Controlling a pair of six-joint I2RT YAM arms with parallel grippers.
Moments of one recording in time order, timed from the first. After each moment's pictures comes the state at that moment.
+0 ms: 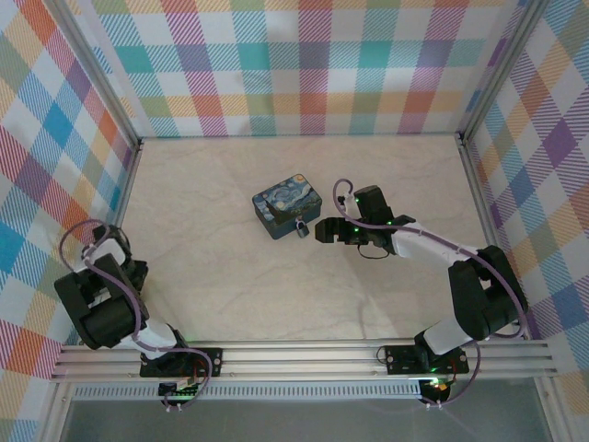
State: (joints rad) left arm 0.54 1.49 0.77 -0.75 -0.13 -0.91; right arm 0.49 1.51 0.86 -0.20 -0.41 0.44
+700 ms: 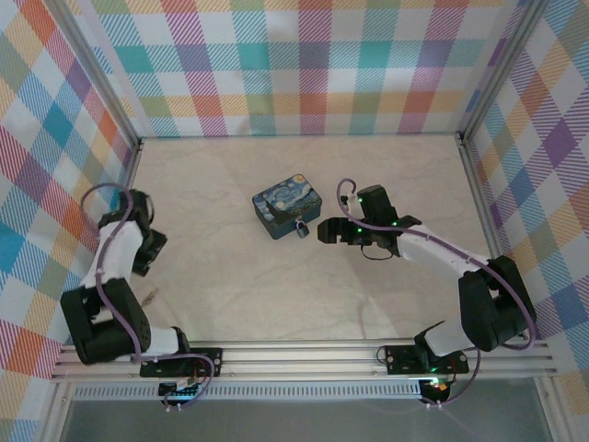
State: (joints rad) left arm 0.34 1.33 0.93 -0.95 -0.22 -0.91; right arm 0.49 1.44 0.87 -0.28 -0.40 0.43
